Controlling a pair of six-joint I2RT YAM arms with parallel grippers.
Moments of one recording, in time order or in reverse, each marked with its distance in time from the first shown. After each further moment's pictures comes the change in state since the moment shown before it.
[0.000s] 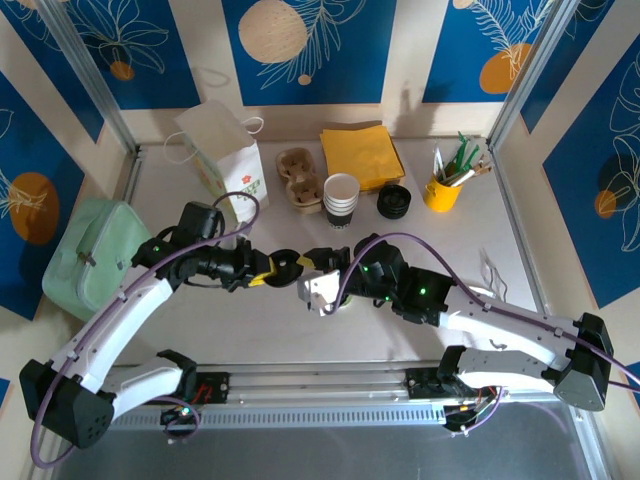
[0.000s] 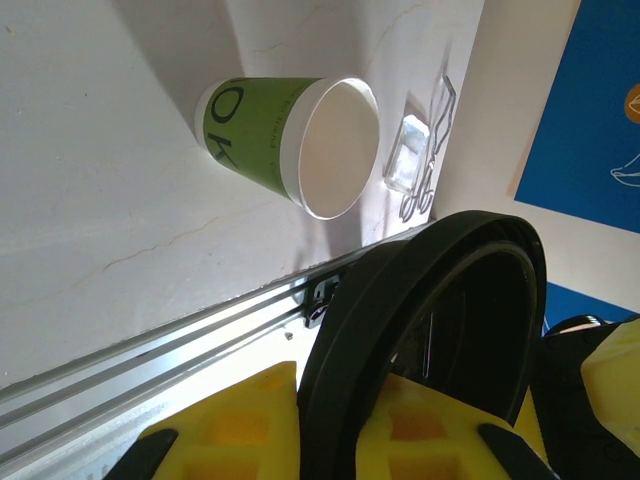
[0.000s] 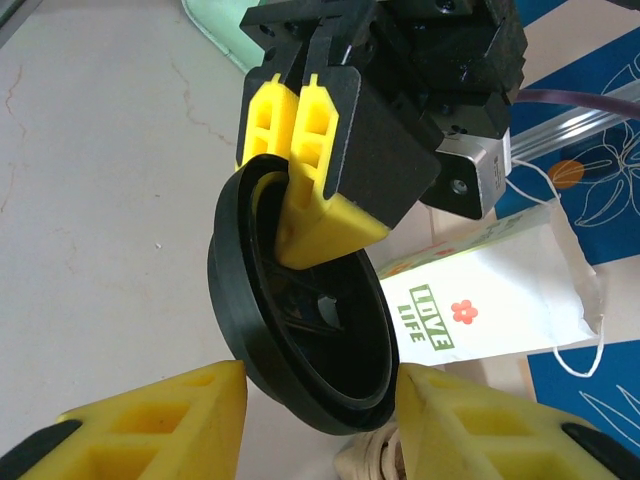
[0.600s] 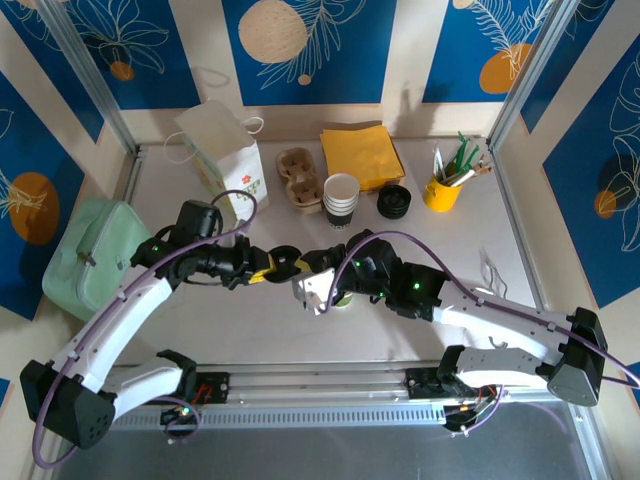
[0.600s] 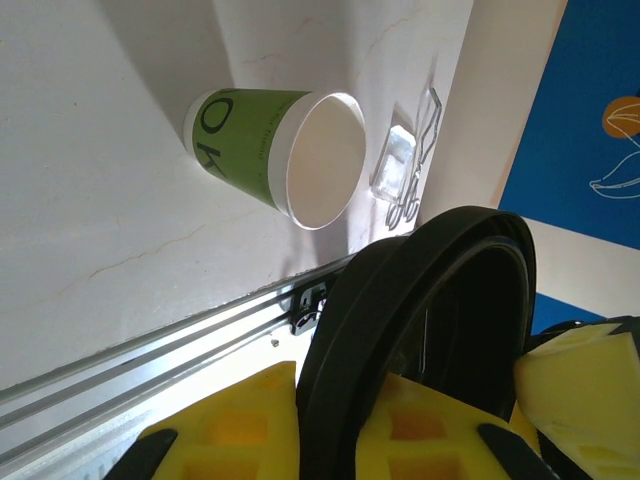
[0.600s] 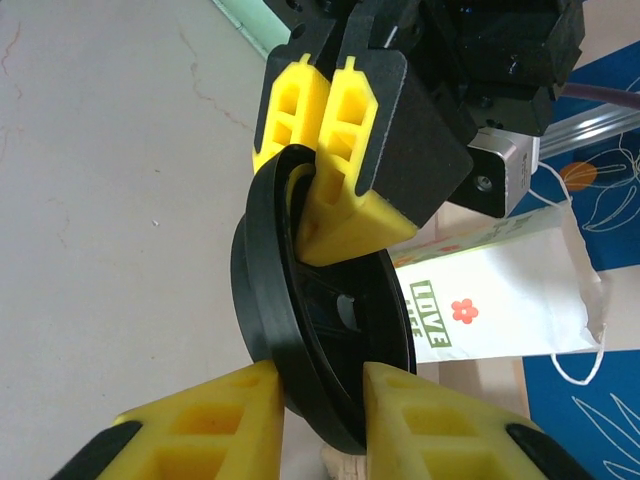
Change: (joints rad) left arm 0.006 -0.001 -0.003 0.030 0.014 -0.038; right arm -0.002 0.053 0.050 -0.046 0.017 -0.069
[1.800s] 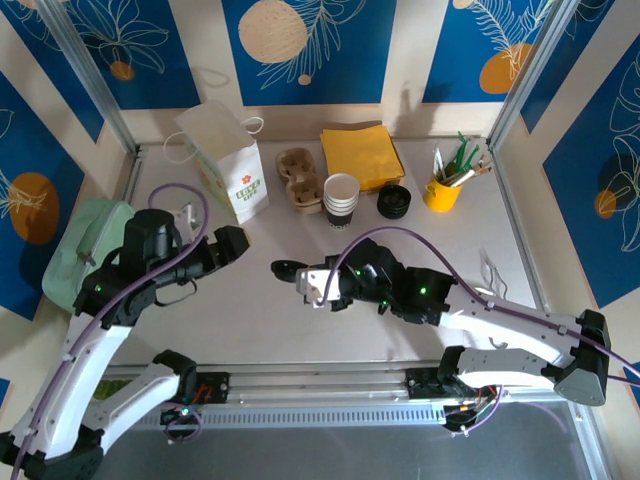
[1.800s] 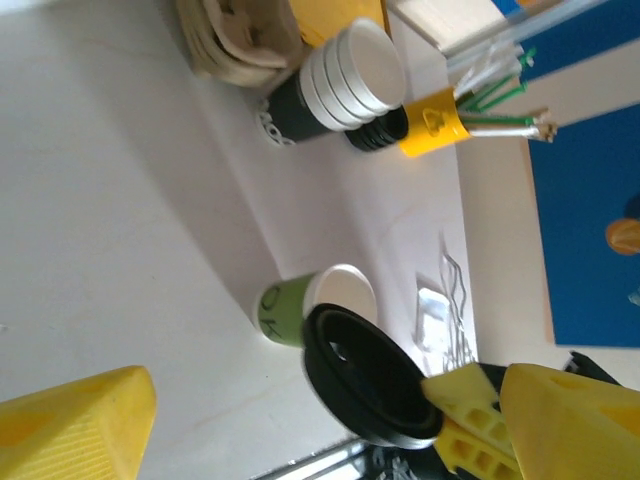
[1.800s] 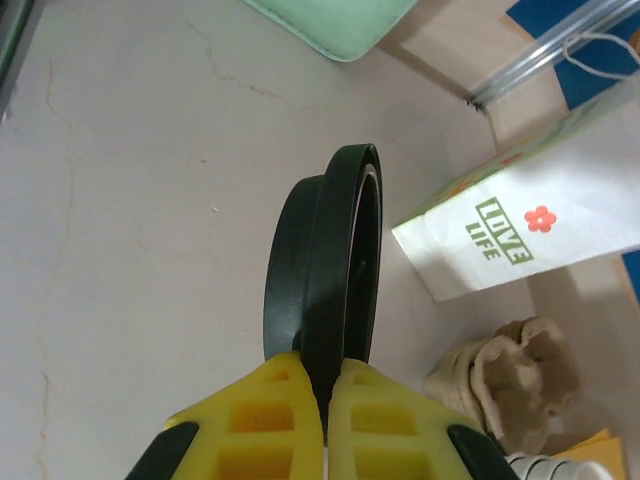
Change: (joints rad) left arm 0.002 -0.264 0.135 -0.095 -0.467 0.134; right arm 0.053 -0.040 0.043 -0.181 0.105 0.364
